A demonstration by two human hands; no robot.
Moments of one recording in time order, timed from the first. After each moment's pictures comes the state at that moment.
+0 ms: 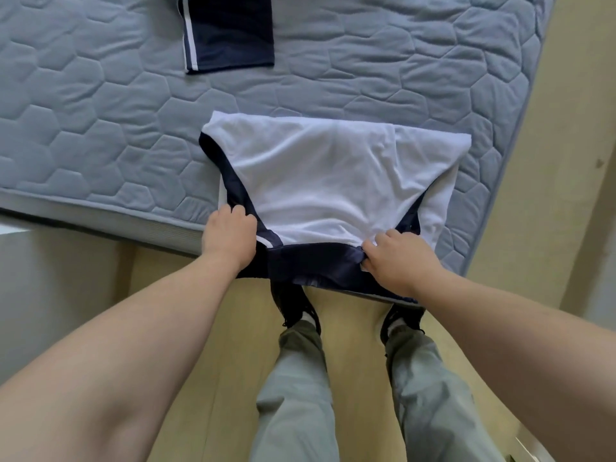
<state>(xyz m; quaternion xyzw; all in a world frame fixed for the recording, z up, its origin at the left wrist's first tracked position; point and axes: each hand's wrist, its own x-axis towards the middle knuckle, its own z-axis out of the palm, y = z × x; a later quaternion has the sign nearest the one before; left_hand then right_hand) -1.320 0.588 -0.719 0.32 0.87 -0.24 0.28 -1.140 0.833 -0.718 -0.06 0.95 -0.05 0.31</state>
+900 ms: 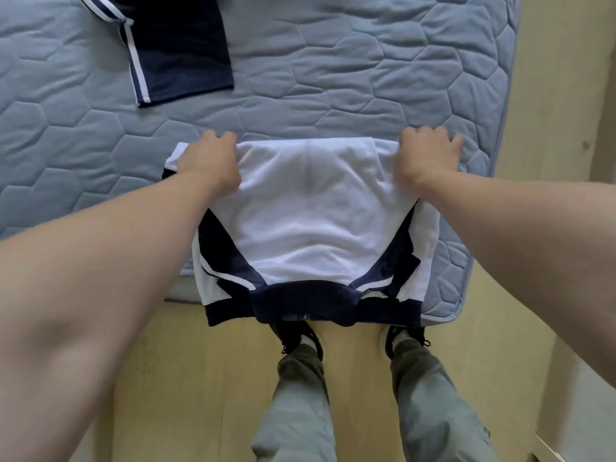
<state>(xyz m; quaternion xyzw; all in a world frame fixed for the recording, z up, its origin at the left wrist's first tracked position) -1.460 0.698 -0.739 0.26 0.91 -0.13 0.29 -1.270 0.955 -0.753 0.36 0.89 -0.04 0.27</state>
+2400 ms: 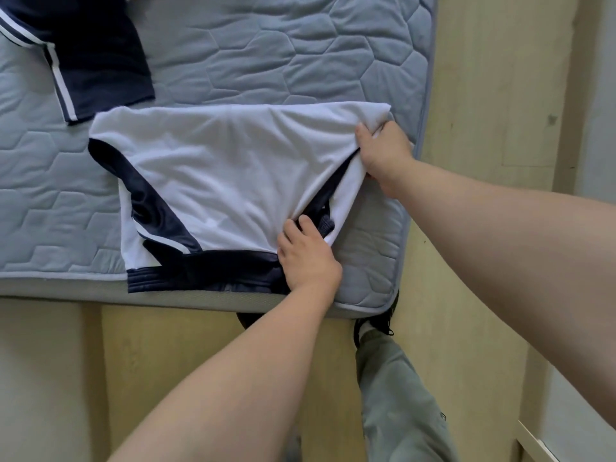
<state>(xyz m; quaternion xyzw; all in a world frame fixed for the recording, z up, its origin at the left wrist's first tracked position) -1.158 0.835 -0.751 0.12 0.94 0.00 0.32 -1.210 1.024 -0.755 0.54 0.64 -0.54 0.06</state>
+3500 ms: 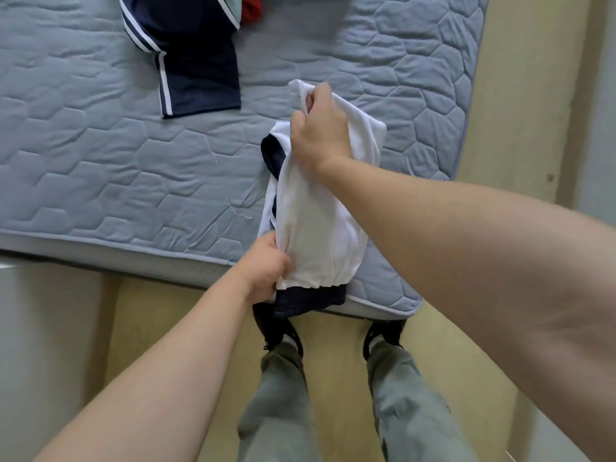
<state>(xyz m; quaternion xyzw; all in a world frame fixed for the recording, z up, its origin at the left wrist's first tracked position) -1.263 0.696 -0.639 -0.16 0.65 0.49 0.56 -1.334 0.875 -0.632 0.36 0.78 -0.51 -0.02</state>
